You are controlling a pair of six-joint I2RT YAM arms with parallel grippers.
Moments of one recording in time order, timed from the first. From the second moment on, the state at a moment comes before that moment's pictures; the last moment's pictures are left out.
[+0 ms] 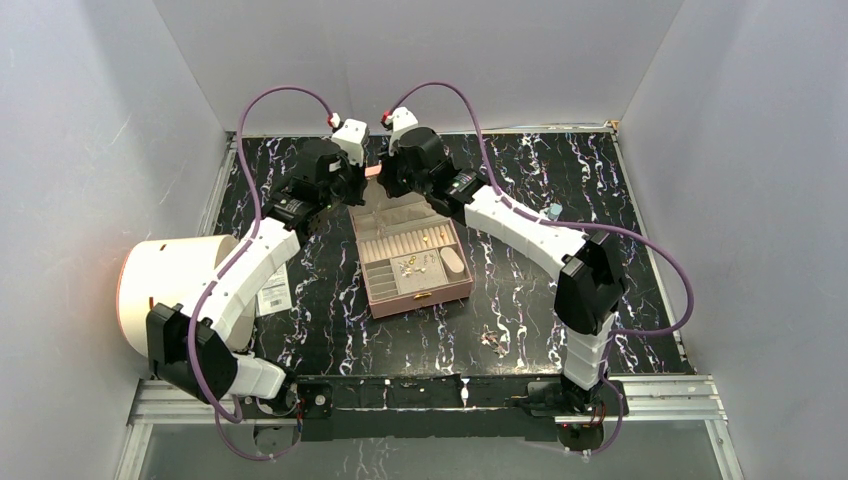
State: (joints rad) left arm -0.44 1.38 1.23 -0.33 -0.05 -0.04; right arm 0.83 1.86 1.71 -0.24 0.05 0.26
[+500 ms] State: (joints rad) left arm -0.44 1.43 1.23 -0.32 -0.12 -0.05; right arm 0.84 1.89 1.75 -0.25 0.06 0.26
